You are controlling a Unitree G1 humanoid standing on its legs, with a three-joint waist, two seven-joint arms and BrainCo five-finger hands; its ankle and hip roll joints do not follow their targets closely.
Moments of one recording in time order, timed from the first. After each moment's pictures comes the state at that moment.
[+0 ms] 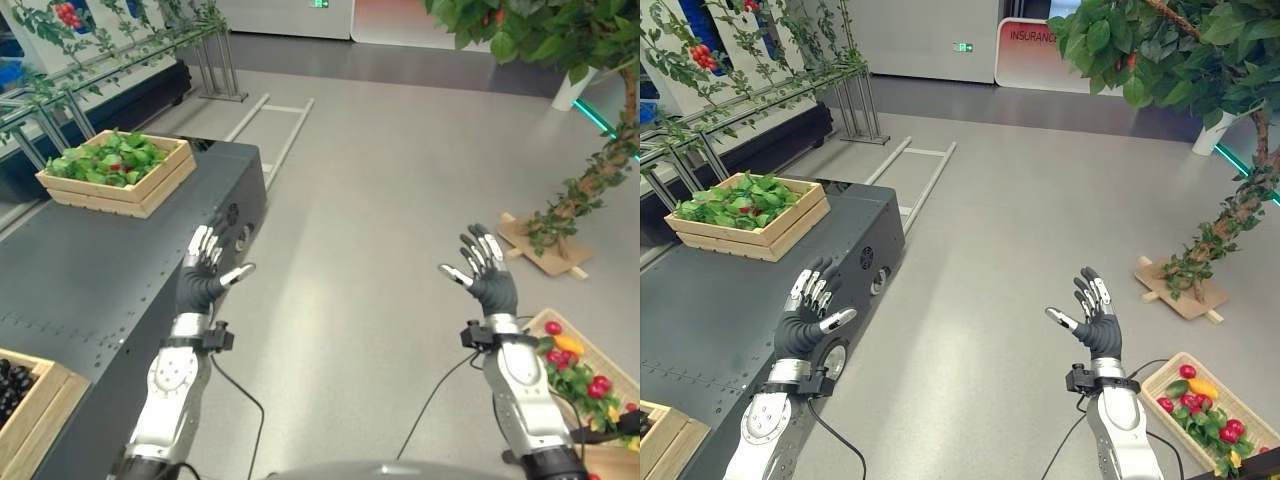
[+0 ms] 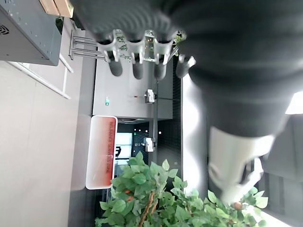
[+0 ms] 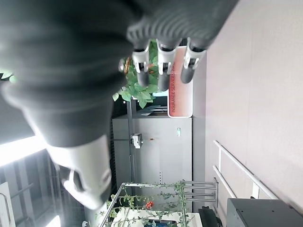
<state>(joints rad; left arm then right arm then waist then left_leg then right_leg) 0.11 0.35 -0.06 -0.06 -0.37 -0.38 0.07 0.07 -0.29 0.01 0.04 0.33 -0.31 -0.12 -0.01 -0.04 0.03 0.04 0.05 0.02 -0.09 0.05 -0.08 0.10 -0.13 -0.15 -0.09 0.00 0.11</state>
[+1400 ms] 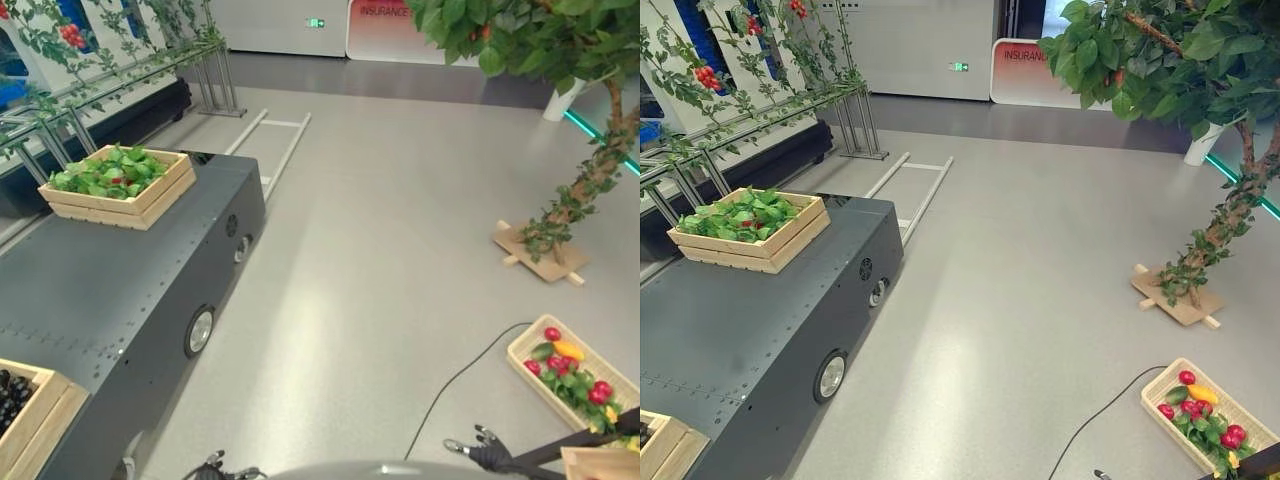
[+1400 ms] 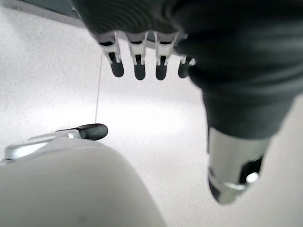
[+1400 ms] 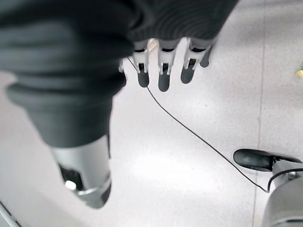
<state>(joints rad) 0.10 0.22 -0.15 1.23 -0.10 -0.22 0.08 0.05 -0.27 0.14 1.18 0.24 -0.19 -0.09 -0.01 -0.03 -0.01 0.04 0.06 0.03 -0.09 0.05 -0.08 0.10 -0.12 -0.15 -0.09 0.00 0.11</state>
